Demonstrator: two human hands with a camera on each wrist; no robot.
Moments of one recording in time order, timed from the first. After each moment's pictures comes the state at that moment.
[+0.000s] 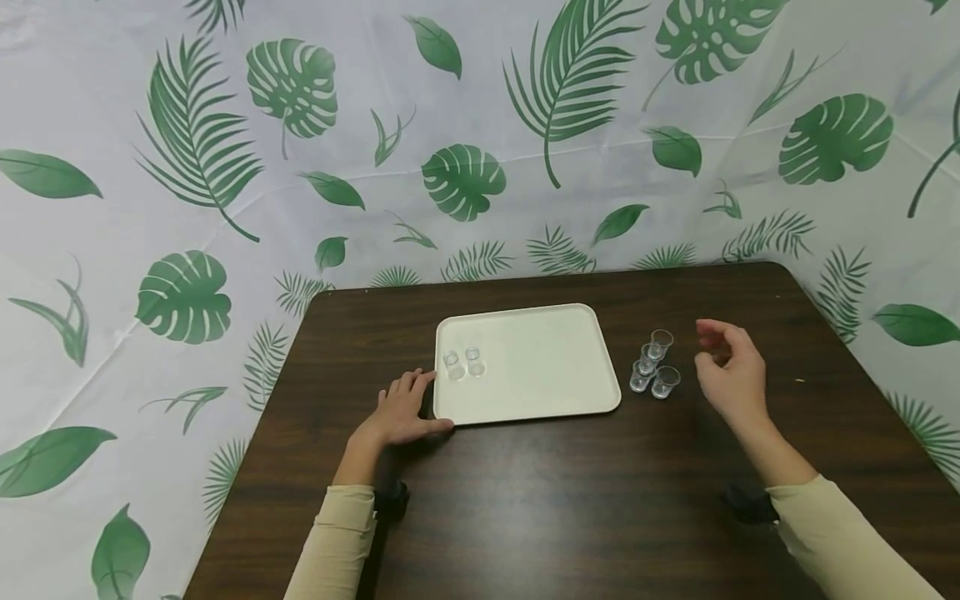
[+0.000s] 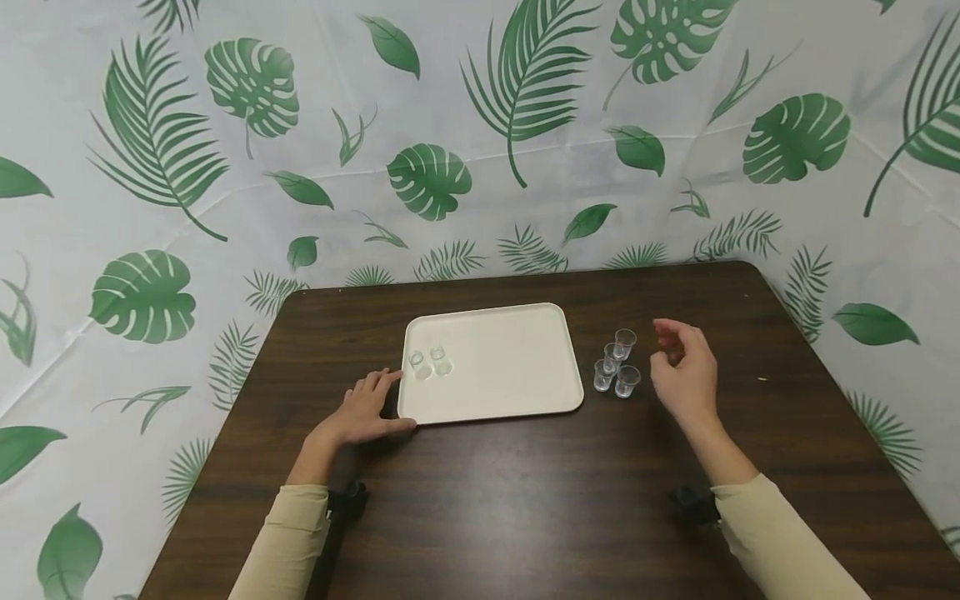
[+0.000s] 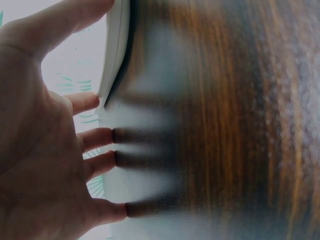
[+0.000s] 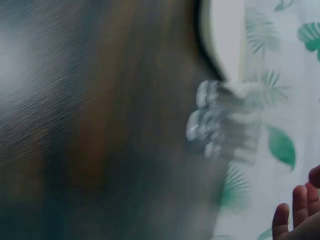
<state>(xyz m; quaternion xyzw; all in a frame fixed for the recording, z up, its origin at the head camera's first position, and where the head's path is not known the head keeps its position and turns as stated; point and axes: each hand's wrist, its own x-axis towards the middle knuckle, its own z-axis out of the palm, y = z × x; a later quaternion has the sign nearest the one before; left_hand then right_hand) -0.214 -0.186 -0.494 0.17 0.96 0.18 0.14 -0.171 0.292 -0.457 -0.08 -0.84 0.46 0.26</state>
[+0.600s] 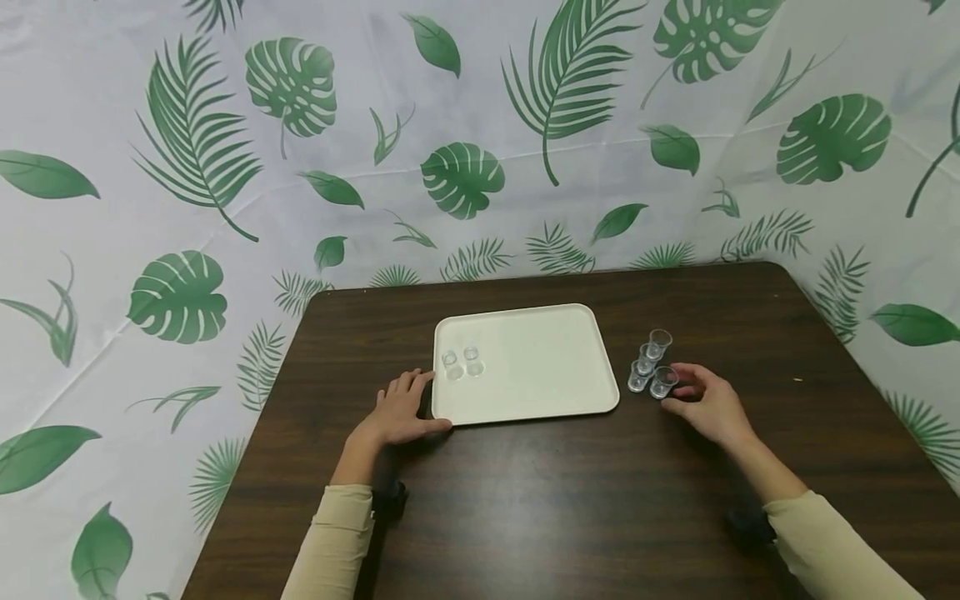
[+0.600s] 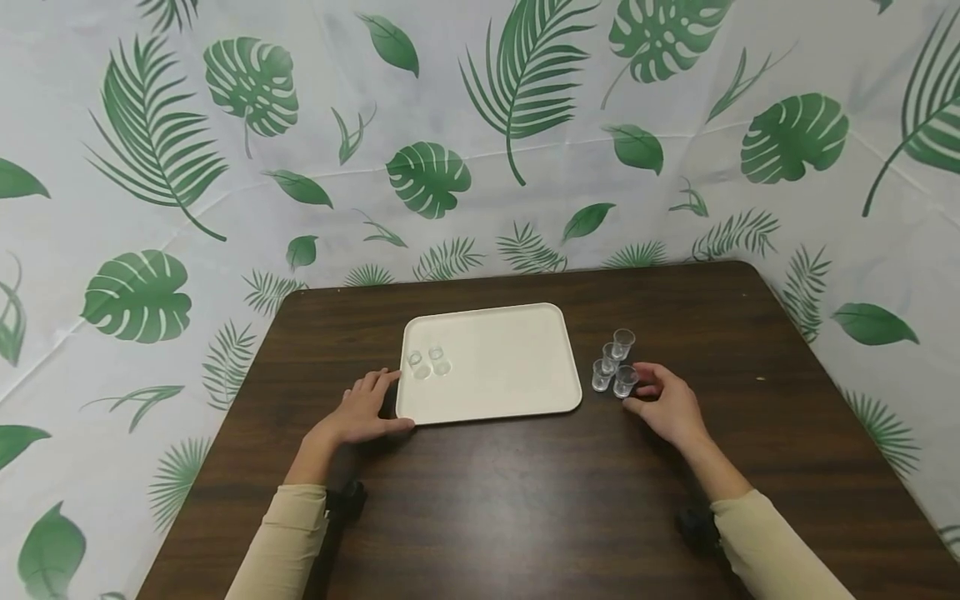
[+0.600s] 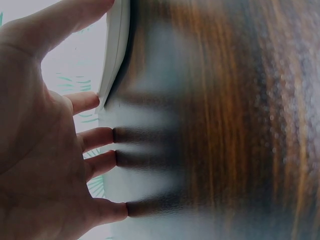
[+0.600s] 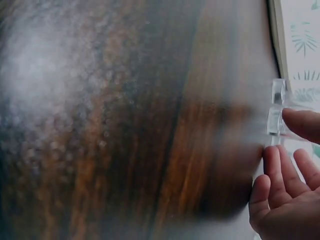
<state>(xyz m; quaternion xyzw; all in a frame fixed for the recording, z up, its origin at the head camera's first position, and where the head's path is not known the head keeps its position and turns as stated) -0.212 -0.186 -0.494 0.18 0.96 0.18 0.14 -0.154 0.309 -0.510 -0.01 -0.91 0.41 0.06</state>
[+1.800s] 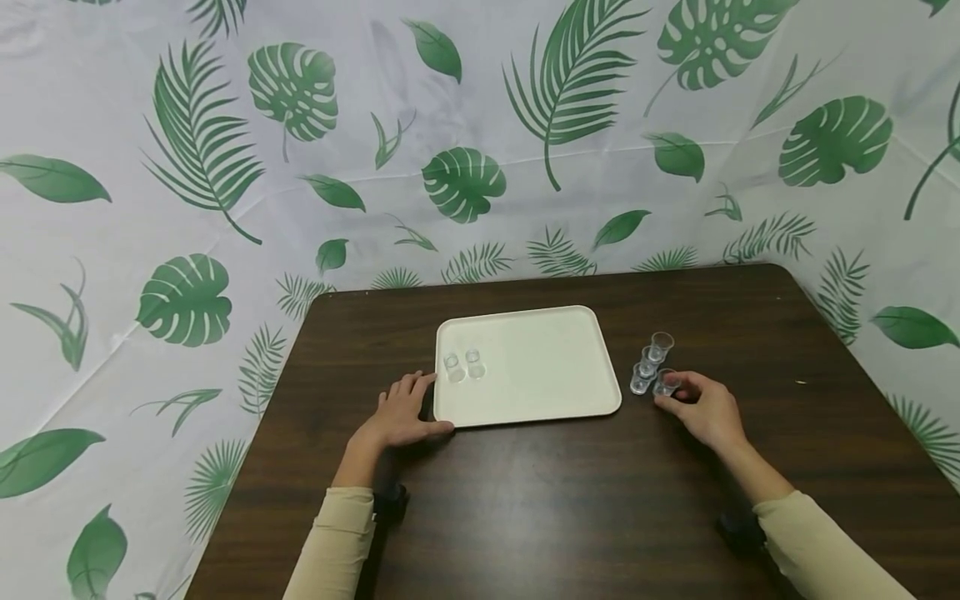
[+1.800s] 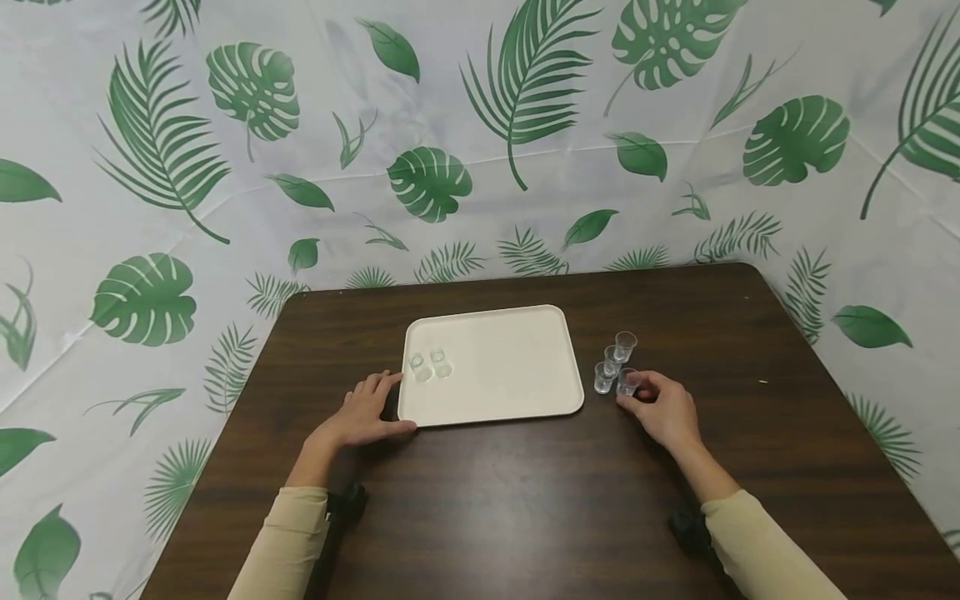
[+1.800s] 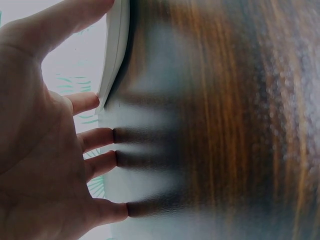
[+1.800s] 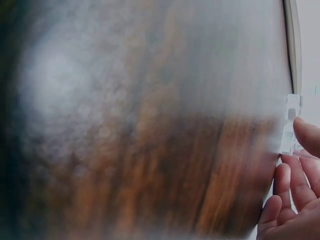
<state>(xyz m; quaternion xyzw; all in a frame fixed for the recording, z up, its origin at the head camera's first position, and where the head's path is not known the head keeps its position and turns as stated) -0.215 -0.183 -0.492 0.17 0.96 0.18 0.14 -0.165 0.305 -0.517 -0.07 -0.93 0.37 0.06</state>
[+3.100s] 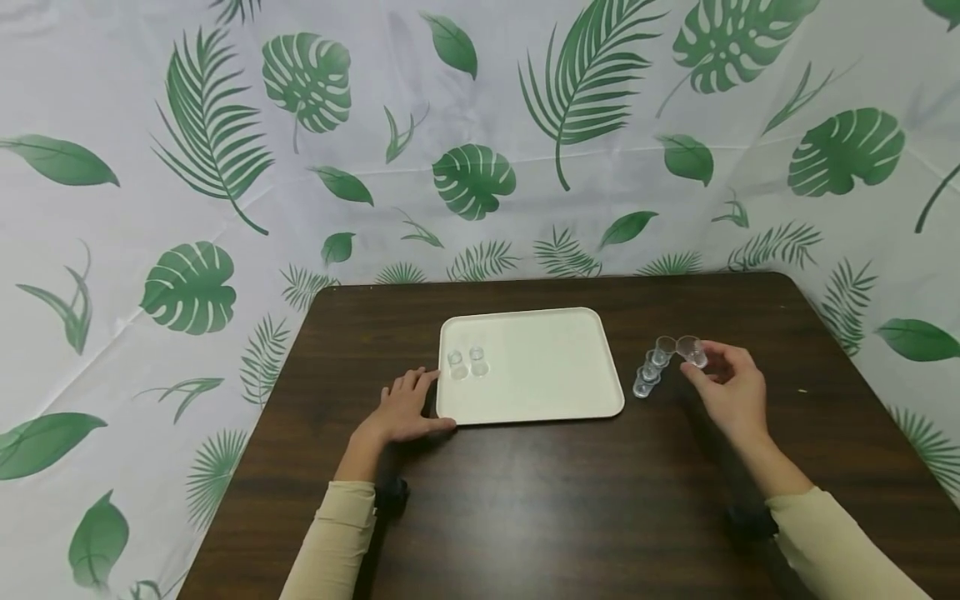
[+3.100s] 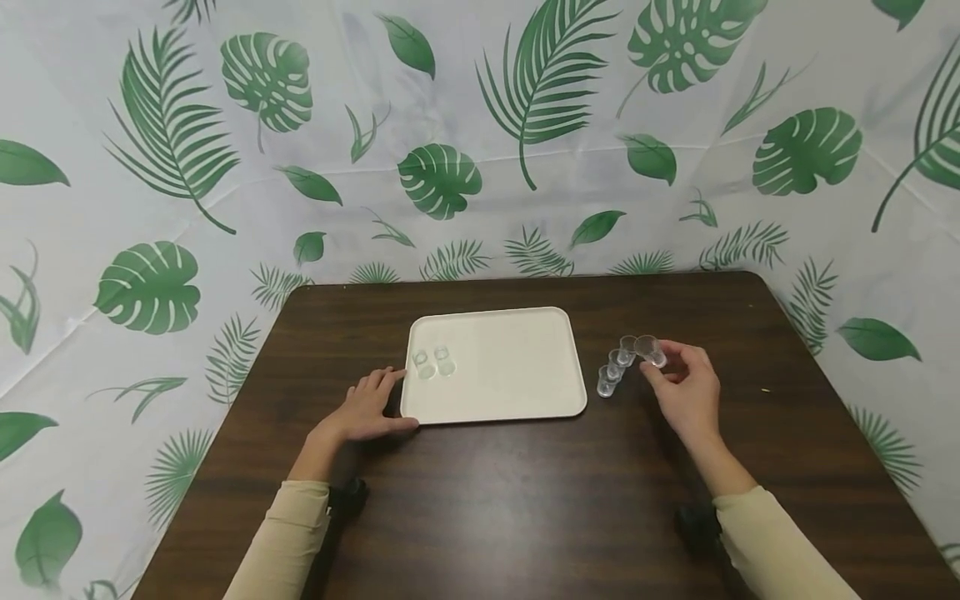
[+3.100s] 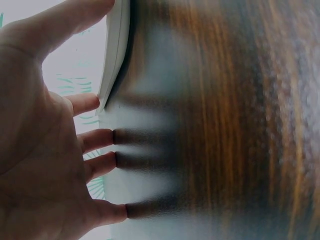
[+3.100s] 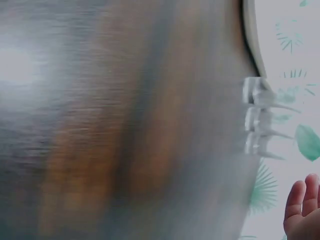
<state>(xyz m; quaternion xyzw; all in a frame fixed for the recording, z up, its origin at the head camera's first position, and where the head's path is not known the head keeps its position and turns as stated) -0.213 -0.184 -0.492 0.17 0.96 0.19 0.14 -0.175 0.301 -0.483 -0.09 -0.85 0.45 0.25</state>
